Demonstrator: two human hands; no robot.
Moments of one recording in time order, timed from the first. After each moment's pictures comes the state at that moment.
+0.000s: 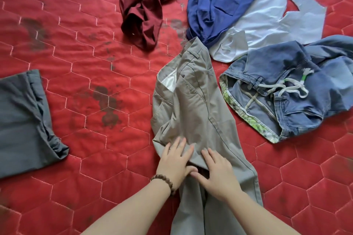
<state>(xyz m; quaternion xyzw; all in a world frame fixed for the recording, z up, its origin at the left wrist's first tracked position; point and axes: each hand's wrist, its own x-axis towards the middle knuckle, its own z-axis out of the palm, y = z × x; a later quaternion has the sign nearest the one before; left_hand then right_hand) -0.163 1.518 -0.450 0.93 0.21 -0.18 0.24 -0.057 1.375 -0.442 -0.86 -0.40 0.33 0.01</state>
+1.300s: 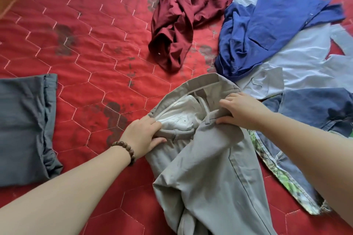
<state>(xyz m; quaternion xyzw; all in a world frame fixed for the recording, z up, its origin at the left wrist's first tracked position) -0.151 1.712 -0.444 0.96 0.25 0.02 0.15 0.154 1.606 -0.400 -0.68 -0.72 0.08 -0.13</state>
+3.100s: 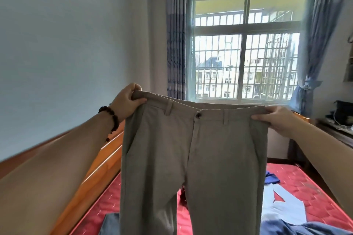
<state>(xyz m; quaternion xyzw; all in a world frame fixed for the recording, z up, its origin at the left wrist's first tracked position) -0.421 1.561 0.358 0.81 0.27 0.47 0.23 -0.040 1.328 0.329 -0.64 -0.41 0.19 0.62</state>
